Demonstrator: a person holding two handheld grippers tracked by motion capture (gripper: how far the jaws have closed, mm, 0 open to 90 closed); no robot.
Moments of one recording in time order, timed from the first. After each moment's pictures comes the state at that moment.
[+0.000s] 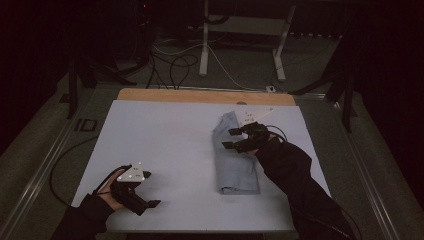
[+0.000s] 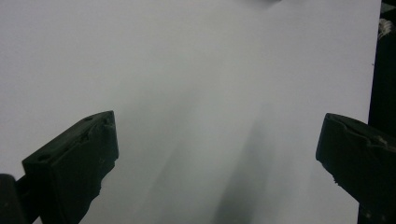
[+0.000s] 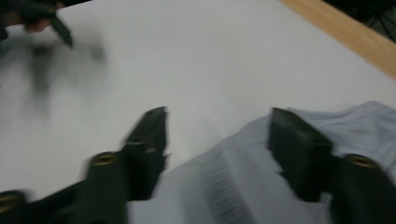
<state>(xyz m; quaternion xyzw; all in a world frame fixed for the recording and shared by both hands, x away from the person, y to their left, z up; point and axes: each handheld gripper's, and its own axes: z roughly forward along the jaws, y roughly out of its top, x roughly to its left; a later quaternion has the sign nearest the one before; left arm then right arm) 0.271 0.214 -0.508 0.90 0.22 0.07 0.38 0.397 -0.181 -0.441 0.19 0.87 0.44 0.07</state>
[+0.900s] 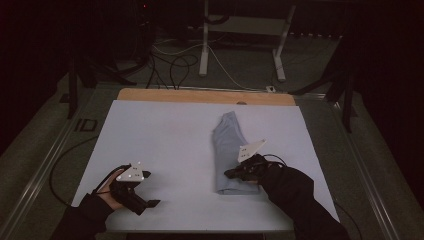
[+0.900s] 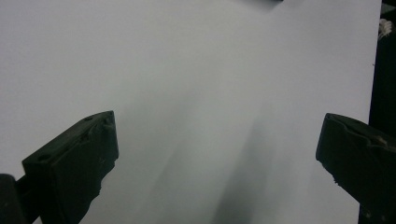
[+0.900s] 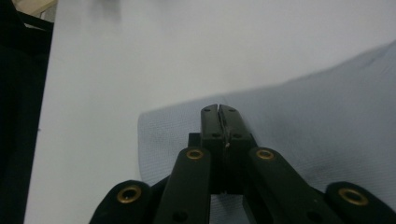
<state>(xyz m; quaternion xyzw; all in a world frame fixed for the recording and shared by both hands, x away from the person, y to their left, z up) 0.271 0.216 -0.507 0.90 0.21 0.07 0.38 0.341 -0.182 -0.499 0.12 0.91 0.39 0.01</state>
